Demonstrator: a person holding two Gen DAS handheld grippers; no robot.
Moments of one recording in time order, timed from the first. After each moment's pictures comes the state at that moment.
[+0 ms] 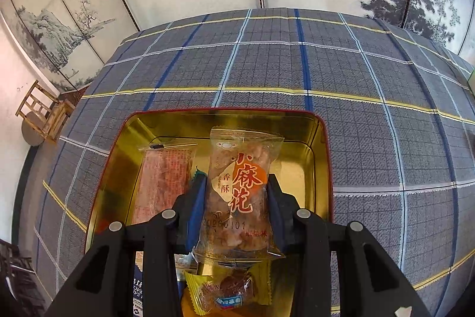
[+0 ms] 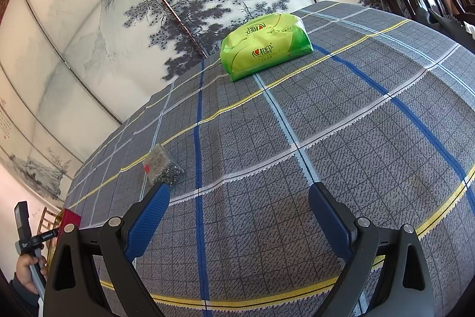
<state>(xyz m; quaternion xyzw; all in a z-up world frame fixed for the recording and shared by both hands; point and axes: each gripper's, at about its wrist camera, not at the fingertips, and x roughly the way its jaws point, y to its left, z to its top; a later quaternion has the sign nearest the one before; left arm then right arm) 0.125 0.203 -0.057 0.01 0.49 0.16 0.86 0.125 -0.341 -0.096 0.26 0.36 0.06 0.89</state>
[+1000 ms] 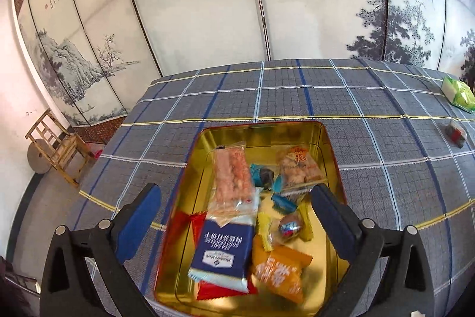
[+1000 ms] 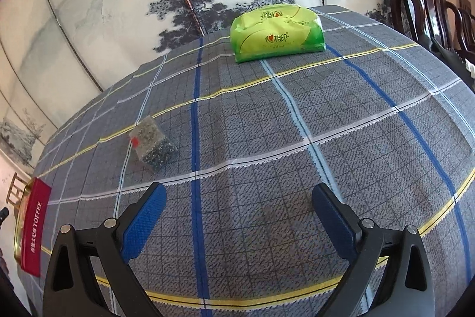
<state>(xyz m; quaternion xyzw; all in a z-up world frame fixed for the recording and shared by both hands) 0.006 0.221 0.003 0.04 0.37 0.15 0.92 0.132 -0.298 -0.087 0.16 0.41 0.04 0.90</state>
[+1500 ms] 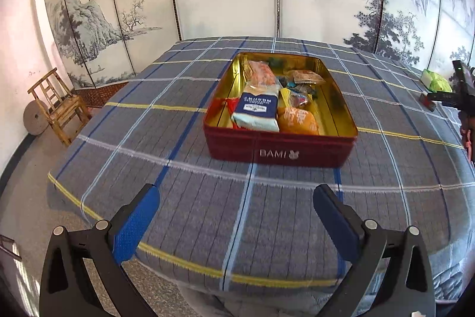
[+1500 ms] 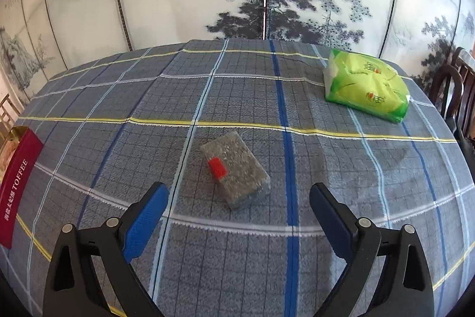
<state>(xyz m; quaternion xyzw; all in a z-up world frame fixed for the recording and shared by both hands) -0.175 0.231 -0.040 -0.04 0.37 0.15 0.92 0.191 -0.198 -0.066 0.00 0.42 0.10 0.90</state>
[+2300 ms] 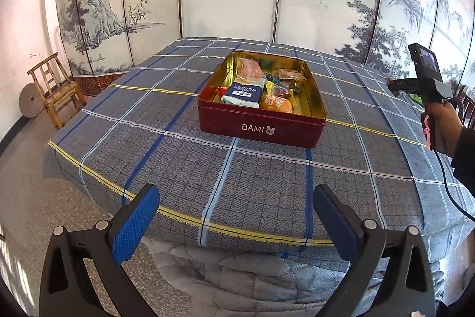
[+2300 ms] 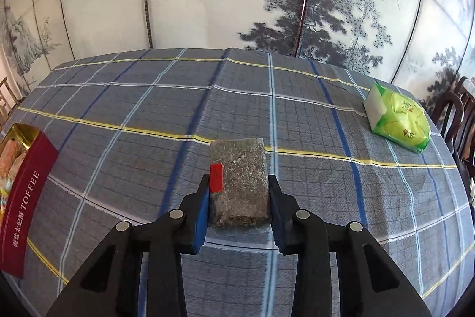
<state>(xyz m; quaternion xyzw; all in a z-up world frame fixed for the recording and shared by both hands) -0.220 0.209 -0.036 -0.08 0.35 0.14 0.92 0.179 -0.080 -0.035 -0.06 0.39 0.08 0.91</state>
